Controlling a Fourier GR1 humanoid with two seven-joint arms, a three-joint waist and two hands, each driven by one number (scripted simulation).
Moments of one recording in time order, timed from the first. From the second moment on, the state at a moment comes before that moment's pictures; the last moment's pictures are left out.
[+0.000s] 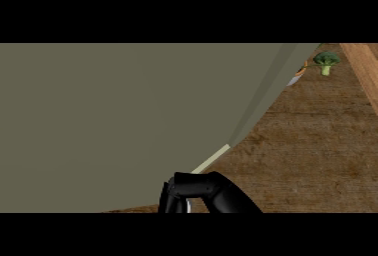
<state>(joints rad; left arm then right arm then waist) 0.65 0.40 0.33 -2.17 0.99 -0.45 -0.19 -0.20 -0.01 0.68 -2.04 -0.10 -0.13 0.43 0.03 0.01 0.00</state>
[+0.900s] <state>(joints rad) 0.65 0.39 0.53 -2.10 1.15 -0.57 -0.09 -0.66 -0.03 0.23 -1.50 -0.48 0.05 0.33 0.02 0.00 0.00</state>
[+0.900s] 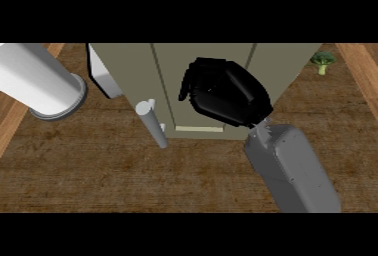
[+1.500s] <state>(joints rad) 0.64 0.37 0.60 -2.08 1.22 -0.62 -0.01 -0.77 -0.04 0.17 -1.30 -0.50 0.26 0.28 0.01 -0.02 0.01</state>
